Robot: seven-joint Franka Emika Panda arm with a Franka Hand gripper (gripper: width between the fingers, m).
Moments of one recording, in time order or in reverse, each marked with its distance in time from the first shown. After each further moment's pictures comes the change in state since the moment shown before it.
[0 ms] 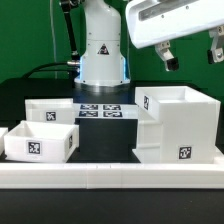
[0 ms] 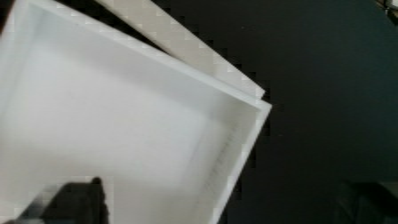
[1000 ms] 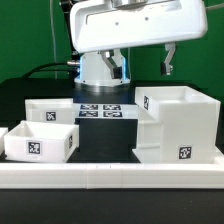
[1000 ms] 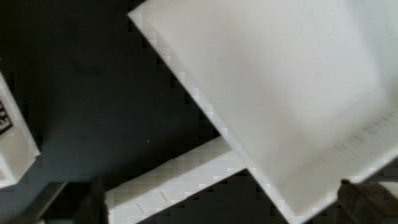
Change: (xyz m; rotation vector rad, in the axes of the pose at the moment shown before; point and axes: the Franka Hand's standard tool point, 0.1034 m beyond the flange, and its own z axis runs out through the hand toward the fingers) arm 0.062 0.072 -0.005 -0.155 -0.005 -0.605
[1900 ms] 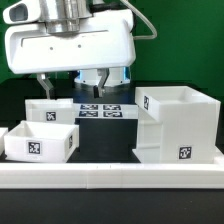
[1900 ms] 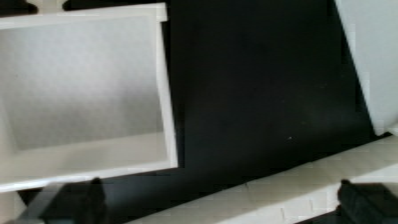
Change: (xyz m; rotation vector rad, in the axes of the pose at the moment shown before) arm 0.008 0.092 0.023 -0.035 -0.001 -0.019
